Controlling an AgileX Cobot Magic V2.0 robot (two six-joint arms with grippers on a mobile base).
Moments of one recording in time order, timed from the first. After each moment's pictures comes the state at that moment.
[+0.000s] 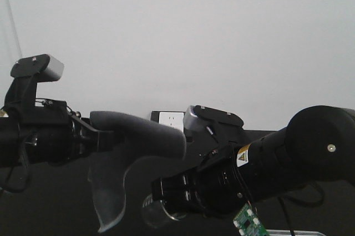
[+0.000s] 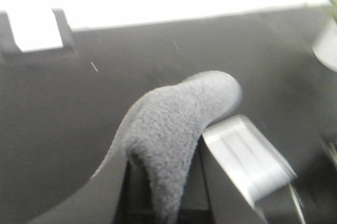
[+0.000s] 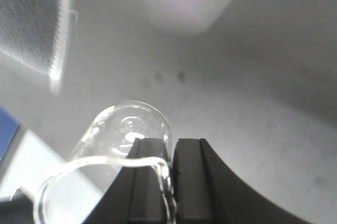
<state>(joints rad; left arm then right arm) -0.33 1.27 -1.19 -0.76 0.63 0.43 0.62 1.47 -1.31 0.37 0.79 0.14</state>
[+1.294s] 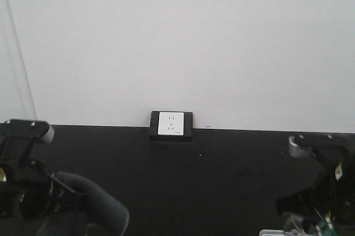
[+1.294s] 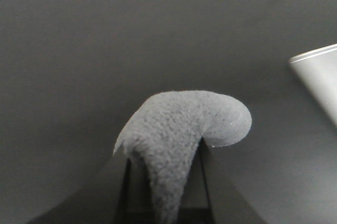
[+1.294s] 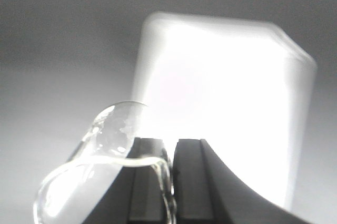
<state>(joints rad) -0.27 1.28 -0.97 -0.25 0.59 0.06 0.19 1.46 -1.16 0.00 1.04 0.14</state>
